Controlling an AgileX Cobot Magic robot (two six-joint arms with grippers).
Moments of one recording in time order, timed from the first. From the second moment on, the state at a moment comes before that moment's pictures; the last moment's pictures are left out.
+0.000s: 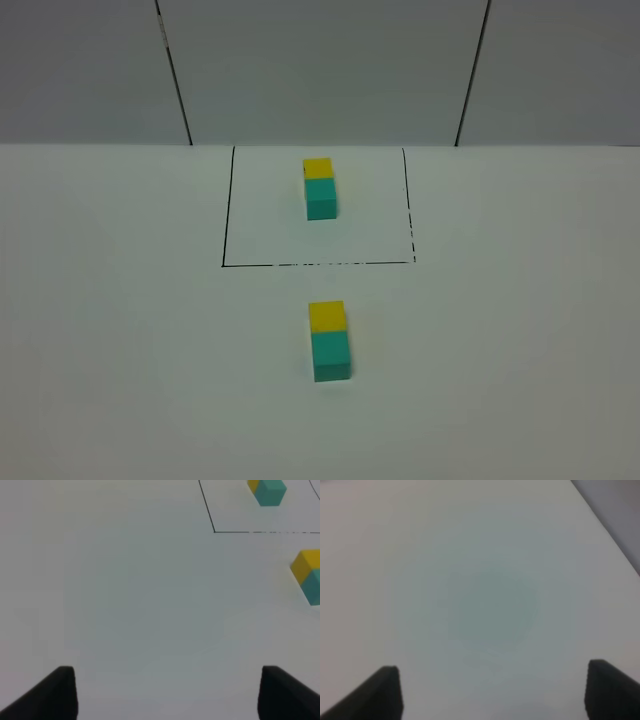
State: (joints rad) left arm -0.03 0.00 -0.50 -0.08 1.03 -0.02; right arm -0.02 0.05 -0.50 -0.15 1.06 0.26
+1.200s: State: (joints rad) left arm -0.03 0.00 -0.50 -0.08 1.03 -0.02; right arm -0.02 0.05 -0.50 -0.14 1.06 0.15
